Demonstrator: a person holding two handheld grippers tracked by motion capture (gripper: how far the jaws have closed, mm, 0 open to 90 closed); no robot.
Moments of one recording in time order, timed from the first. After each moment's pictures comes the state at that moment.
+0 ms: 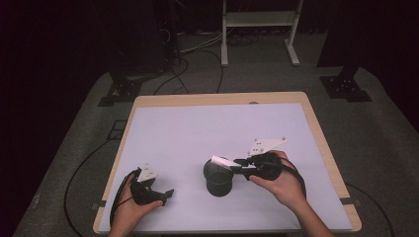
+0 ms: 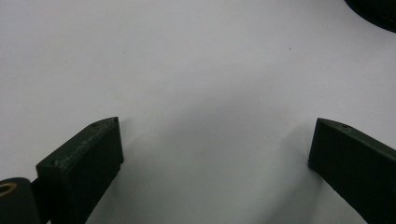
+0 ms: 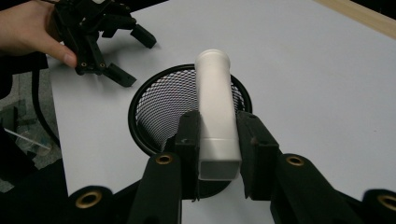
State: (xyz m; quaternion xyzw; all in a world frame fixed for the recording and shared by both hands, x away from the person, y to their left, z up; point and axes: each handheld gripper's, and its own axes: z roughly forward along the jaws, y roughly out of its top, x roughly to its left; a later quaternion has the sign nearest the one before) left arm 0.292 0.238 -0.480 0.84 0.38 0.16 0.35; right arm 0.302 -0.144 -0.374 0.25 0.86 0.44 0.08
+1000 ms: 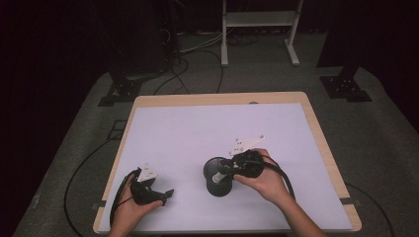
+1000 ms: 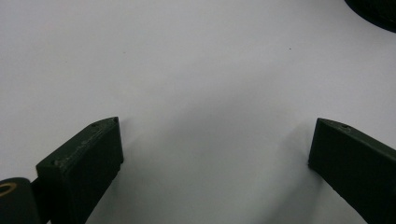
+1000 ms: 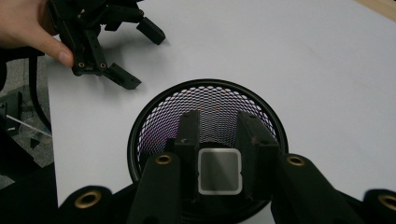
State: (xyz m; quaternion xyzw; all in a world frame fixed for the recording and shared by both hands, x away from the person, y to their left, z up) left arm 0.292 0.238 -0.480 0.84 0.38 0.16 0.35; right arm 0.317 -0.105 -0.383 0.23 0.87 0.42 0.07
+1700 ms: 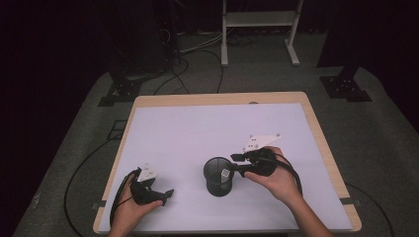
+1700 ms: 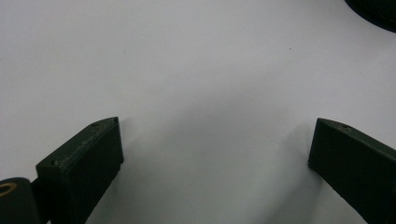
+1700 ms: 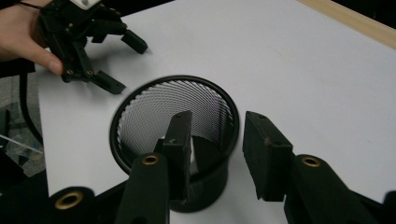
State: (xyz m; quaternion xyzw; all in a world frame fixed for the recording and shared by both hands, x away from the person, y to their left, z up) left arm 0.292 0.238 -0.480 0.84 0.38 0.16 0.35; right arm 0.315 -0.138 -0.376 0.25 0.85 0.44 0.09
